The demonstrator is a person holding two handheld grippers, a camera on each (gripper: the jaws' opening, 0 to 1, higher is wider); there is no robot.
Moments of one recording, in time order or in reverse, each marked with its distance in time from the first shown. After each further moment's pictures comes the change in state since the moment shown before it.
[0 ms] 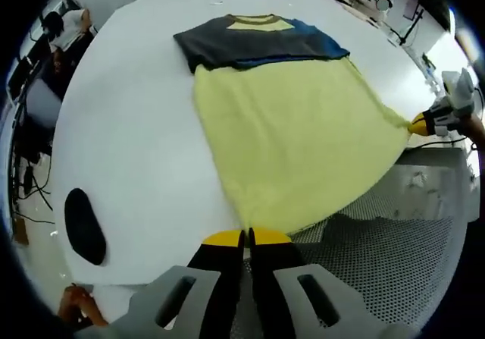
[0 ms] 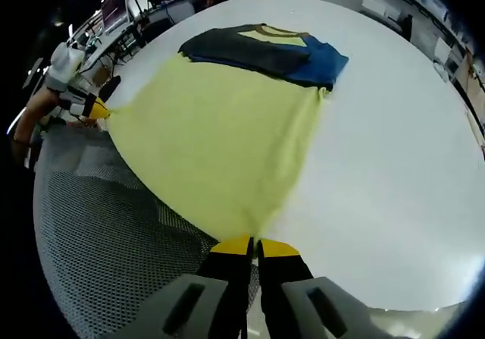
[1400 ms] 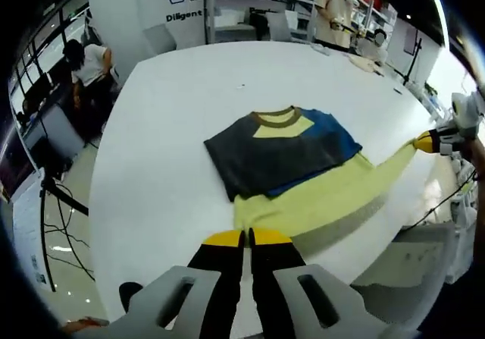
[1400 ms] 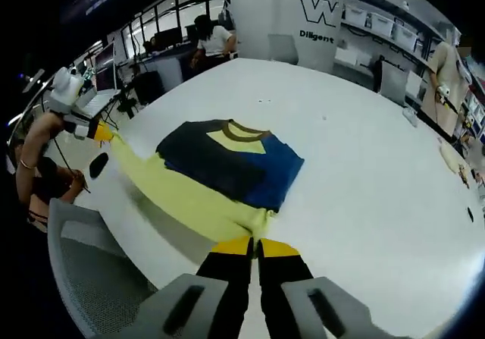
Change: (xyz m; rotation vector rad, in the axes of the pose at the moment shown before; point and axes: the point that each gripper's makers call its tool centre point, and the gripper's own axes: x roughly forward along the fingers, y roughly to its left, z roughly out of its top) left arm -0.060 0.041 0.152 -0.045 -0.306 0.070; right arm -0.062 -0.049 0.141 0.011 -0.316 -0.101
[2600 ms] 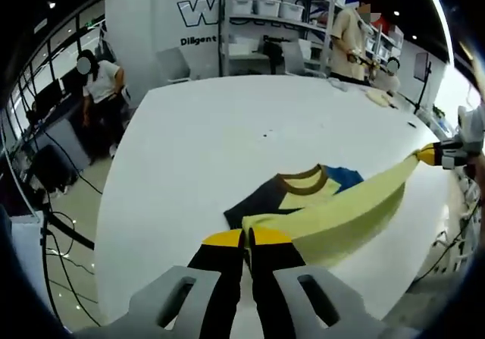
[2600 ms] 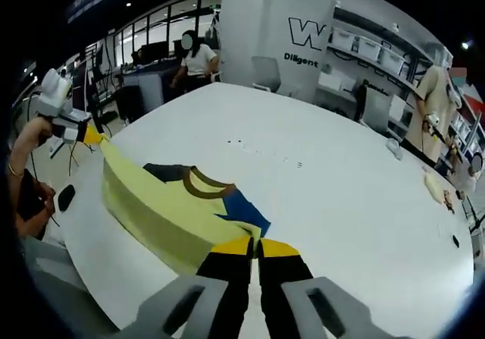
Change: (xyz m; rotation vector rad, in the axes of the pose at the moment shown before) left arm 0.044 0.035 0.108 -0.040 -0.171 0.048; right arm 0.053 -0.056 0.102 -0.034 -0.112 -0.127
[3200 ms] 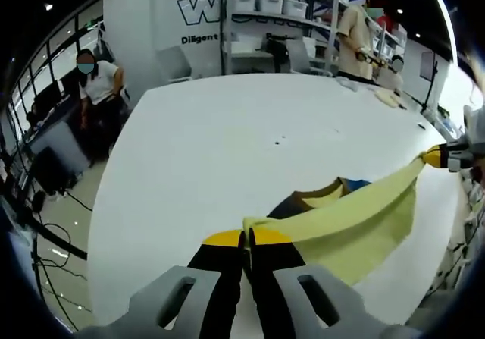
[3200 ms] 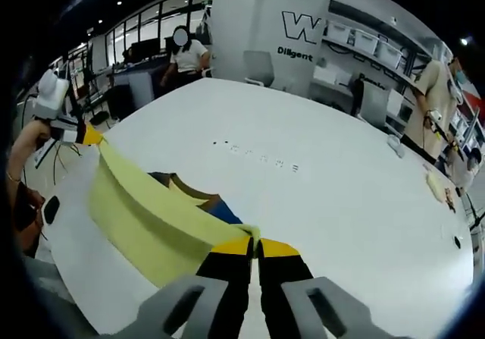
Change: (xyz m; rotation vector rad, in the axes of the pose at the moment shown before) left arm 0.074 0.018 0.023 -0.009 0.014 0.019; right arm 0.061 -0.020 0.016 0.010 0.036 -0.030
